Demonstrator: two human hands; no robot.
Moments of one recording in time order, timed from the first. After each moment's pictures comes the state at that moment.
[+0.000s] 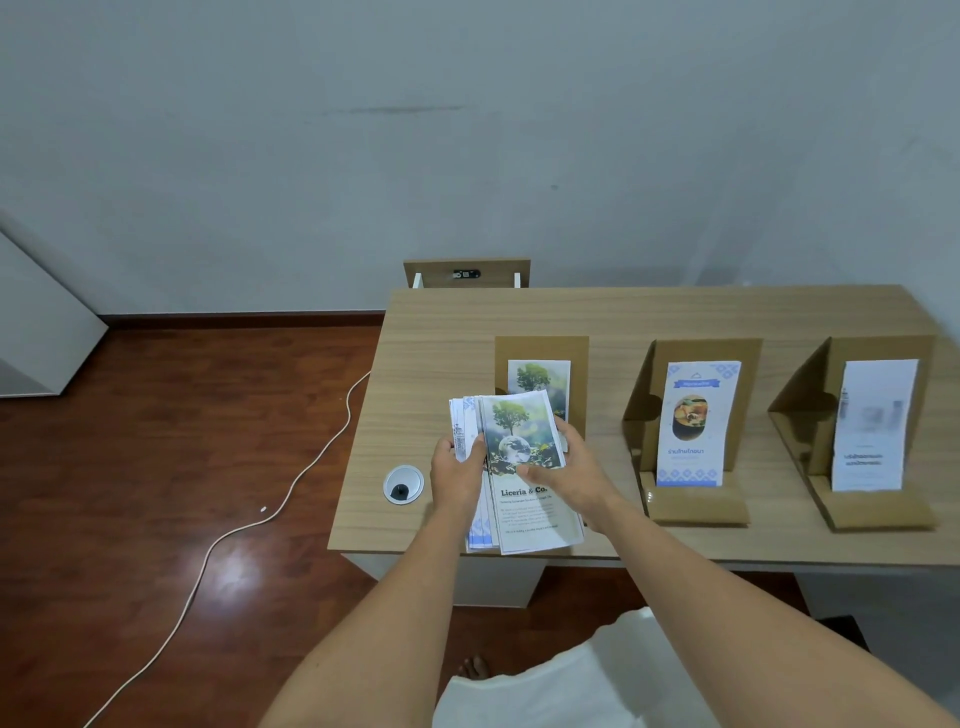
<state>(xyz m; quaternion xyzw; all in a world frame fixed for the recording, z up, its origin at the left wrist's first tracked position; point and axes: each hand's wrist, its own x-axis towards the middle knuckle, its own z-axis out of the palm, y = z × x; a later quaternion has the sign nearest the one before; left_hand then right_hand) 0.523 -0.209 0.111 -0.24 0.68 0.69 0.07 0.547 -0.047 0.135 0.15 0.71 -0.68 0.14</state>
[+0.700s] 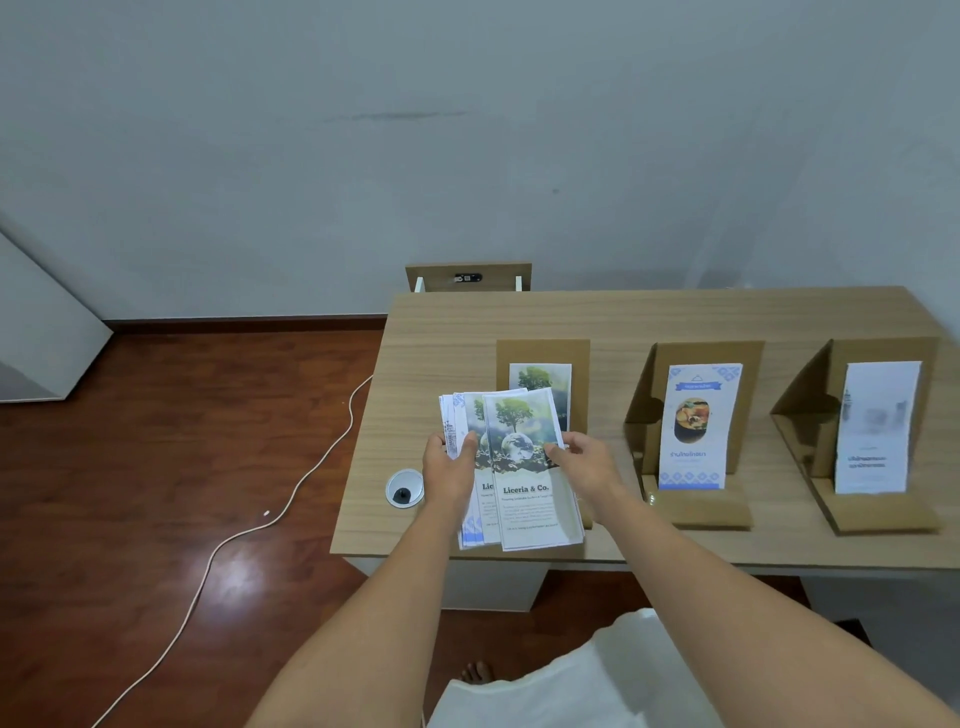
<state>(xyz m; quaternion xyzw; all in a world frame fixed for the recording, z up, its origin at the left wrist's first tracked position) 0.510 -0.221 0.112 -0.24 0.69 0.68 0.08 0.532 -0.044 0.137 0.27 0.73 -0.62 0.11</state>
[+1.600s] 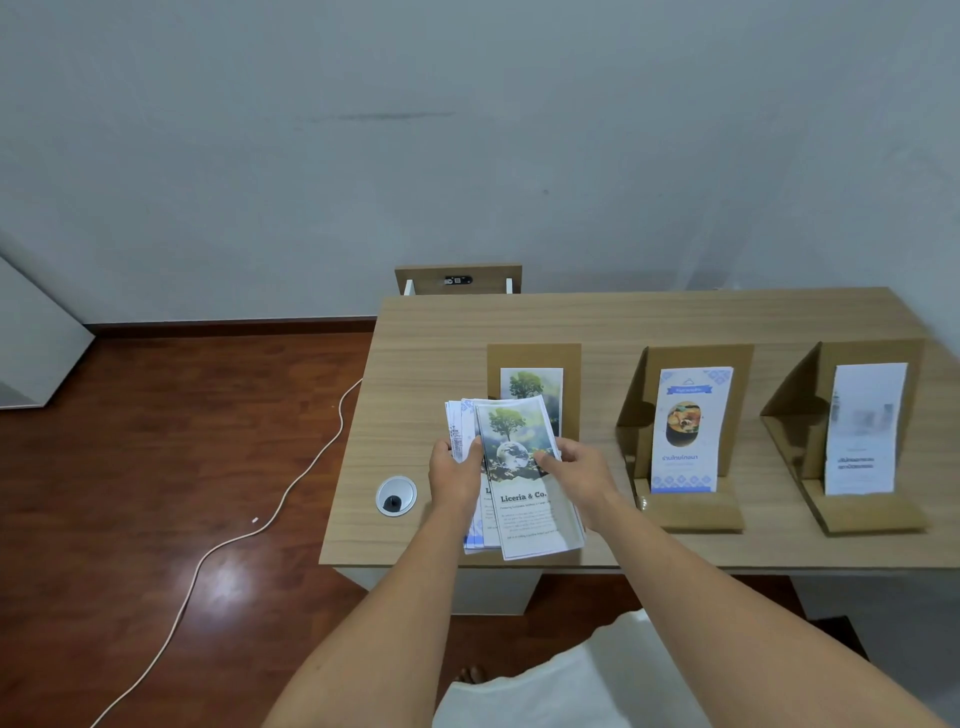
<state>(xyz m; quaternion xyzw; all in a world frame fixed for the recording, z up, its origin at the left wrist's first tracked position) 0.502 -0.201 0.104 -0.26 0.69 0.67 0.07 0.531 -0.040 0.129 0.26 0.72 -0.63 0.11</state>
